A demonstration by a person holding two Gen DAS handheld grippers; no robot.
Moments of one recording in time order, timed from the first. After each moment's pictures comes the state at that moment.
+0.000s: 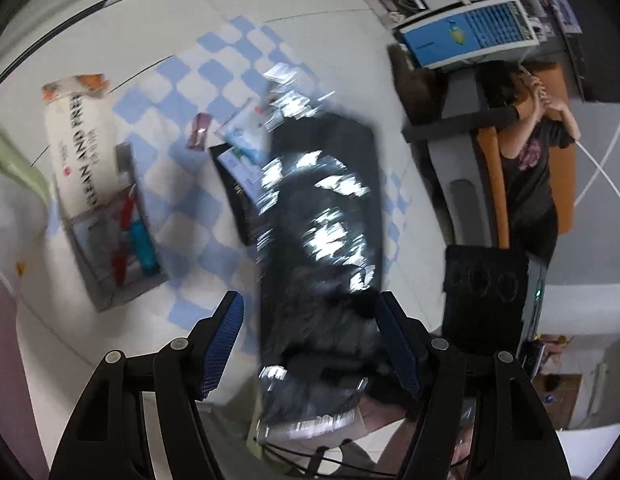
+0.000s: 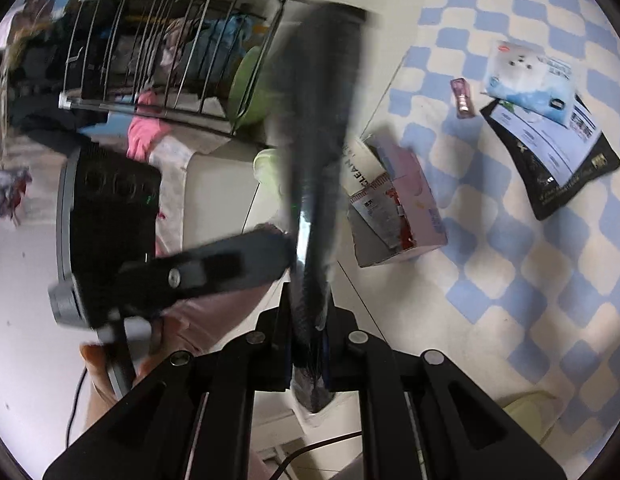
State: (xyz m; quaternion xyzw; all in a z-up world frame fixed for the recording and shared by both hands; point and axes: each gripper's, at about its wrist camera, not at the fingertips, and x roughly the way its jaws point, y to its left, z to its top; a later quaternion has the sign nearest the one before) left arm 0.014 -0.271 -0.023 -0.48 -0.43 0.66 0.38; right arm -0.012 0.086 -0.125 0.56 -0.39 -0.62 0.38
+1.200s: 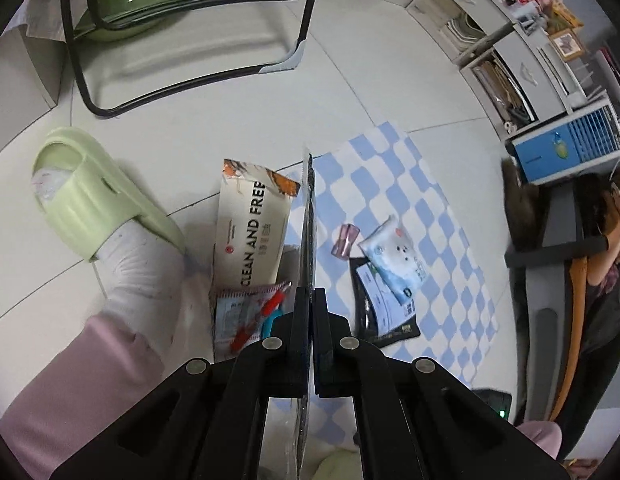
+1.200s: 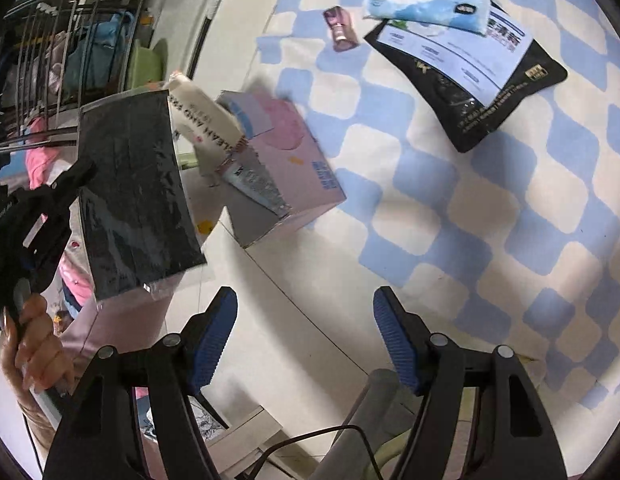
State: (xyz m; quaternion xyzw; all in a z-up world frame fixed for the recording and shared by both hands) left arm 0.007 -0.309 -0.045 -0.45 -0.50 0.73 0.10; right arm -0.008 0.082 -0.218 0.68 -0.37 -0.58 0.23
